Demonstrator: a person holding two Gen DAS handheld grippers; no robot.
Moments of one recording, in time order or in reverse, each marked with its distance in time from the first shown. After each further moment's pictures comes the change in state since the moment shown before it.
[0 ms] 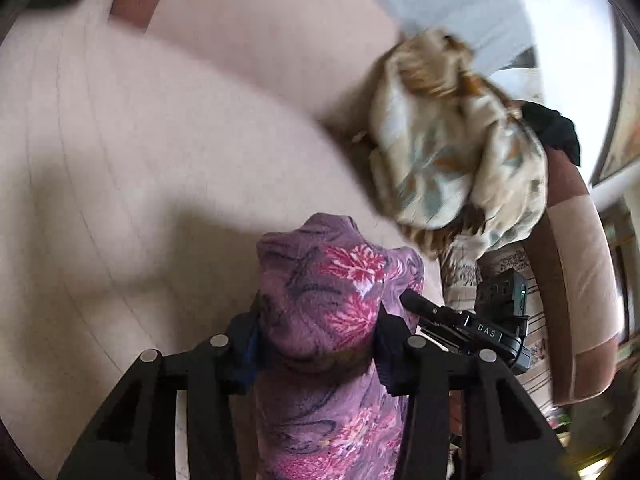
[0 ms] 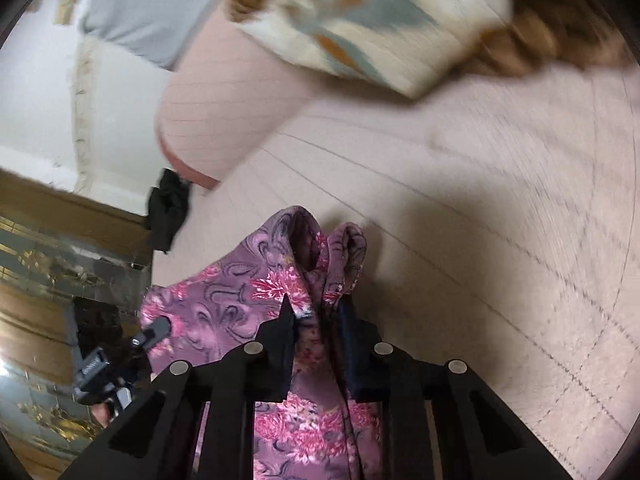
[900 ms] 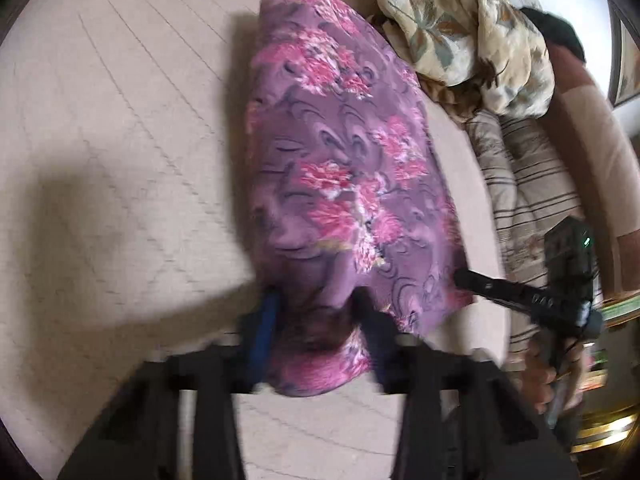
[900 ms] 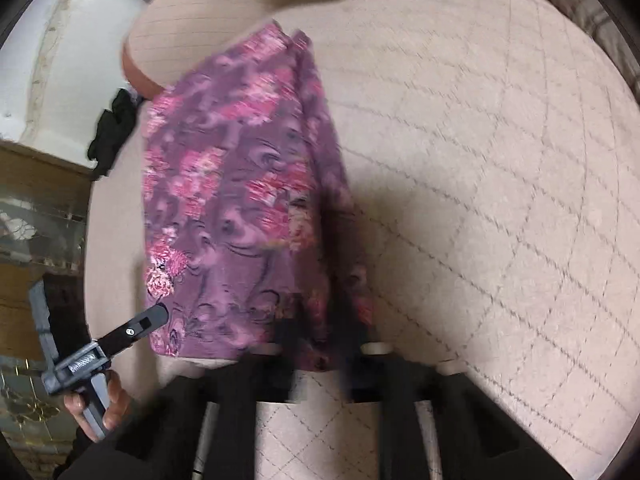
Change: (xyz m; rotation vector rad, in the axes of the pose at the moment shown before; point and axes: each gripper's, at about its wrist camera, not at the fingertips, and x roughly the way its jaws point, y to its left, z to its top) left arm -0.035 0.027 -0.176 0.119 0.212 0.132; right arm -0.054 0.001 -0.183 0.038 0.137 -0.311
